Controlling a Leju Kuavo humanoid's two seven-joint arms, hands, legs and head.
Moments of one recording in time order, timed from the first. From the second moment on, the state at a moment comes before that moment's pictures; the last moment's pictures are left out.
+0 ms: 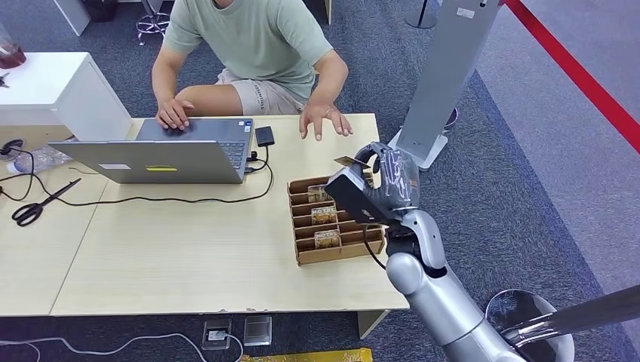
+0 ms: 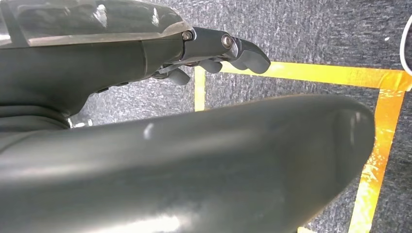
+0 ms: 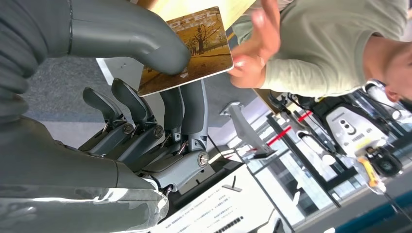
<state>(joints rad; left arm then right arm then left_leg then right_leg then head) -0.11 0.13 -1.08 -0.21 1.32 0.13 0.00 -0.47 -0.03 0.65 -1.32 0.84 -0.47 0.15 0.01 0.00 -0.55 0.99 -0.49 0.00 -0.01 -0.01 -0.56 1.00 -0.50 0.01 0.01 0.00</state>
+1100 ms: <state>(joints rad) -0.11 0.13 -1.09 -0.21 1.36 0.15 0.02 -0.80 0.23 0.73 -0.64 0.74 -0.51 0.06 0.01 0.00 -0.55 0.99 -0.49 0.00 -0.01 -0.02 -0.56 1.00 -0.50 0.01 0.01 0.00</state>
